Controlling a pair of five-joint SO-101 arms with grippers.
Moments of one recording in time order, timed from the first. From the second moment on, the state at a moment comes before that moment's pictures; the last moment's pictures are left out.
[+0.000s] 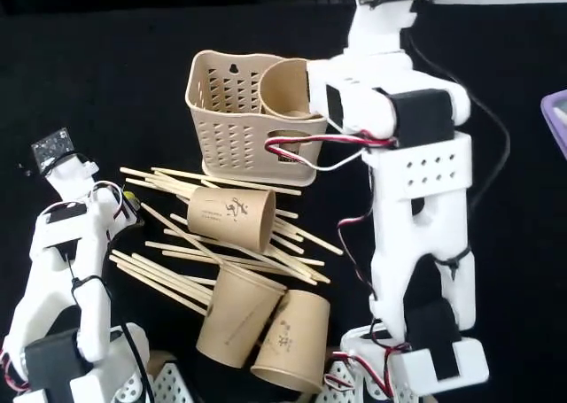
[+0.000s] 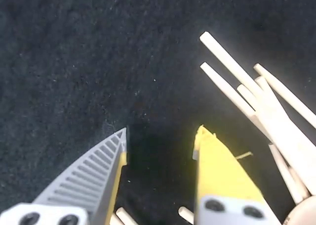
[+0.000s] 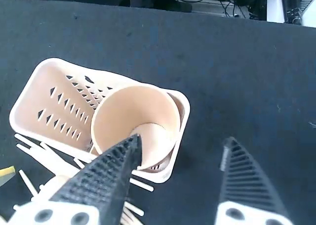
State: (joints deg) left arm -22.8 -21.6 58.9 32.3 10.4; right arm -11.6 -9.5 -24.0 86.4 -2.5
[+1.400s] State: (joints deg) left arm -22.8 -21.6 58.9 32.3 10.4; right arm -37.3 -28.5 42.7 56.0 -11.6
